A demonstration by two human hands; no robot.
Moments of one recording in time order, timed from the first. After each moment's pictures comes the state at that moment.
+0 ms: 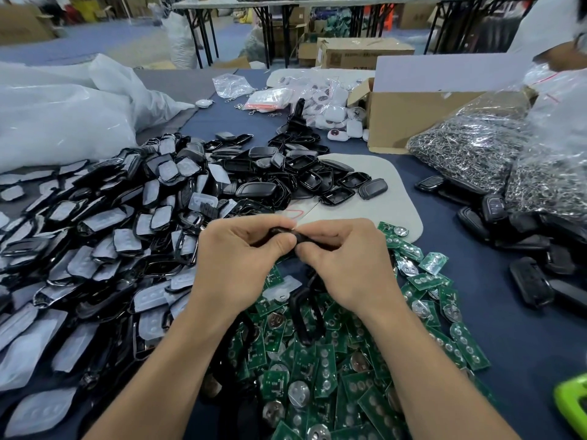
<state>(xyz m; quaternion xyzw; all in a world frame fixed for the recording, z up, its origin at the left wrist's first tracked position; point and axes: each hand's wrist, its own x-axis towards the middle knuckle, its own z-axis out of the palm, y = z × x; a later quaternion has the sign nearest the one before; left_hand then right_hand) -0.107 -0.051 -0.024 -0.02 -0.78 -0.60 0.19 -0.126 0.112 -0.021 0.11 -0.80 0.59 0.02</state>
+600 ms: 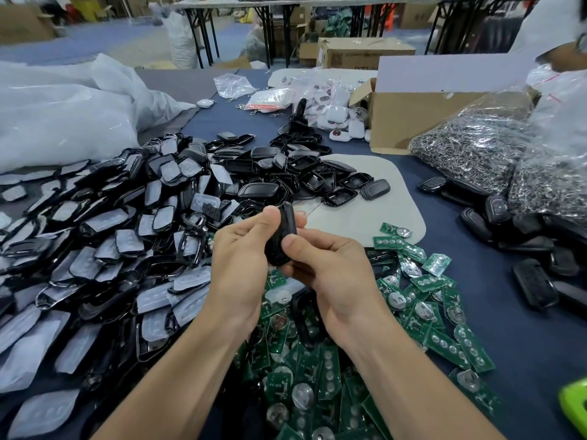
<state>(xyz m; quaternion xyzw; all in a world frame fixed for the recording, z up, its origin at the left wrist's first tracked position) -0.104 -0.031 -0.019 0.08 -0.62 -0.77 0.11 -0.111 0.085 -0.025 0.00 -0.57 0.81 -0.12</state>
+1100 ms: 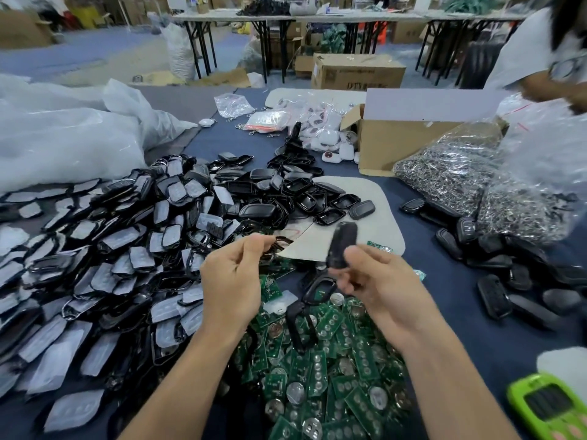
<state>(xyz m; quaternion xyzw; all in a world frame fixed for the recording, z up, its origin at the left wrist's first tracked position) -0.099 -0.045 -0.026 0.09 -0.76 -0.60 0.24 -0.116 0.165 -0.008 -0.04 -0.53 0.83 -0.17</state>
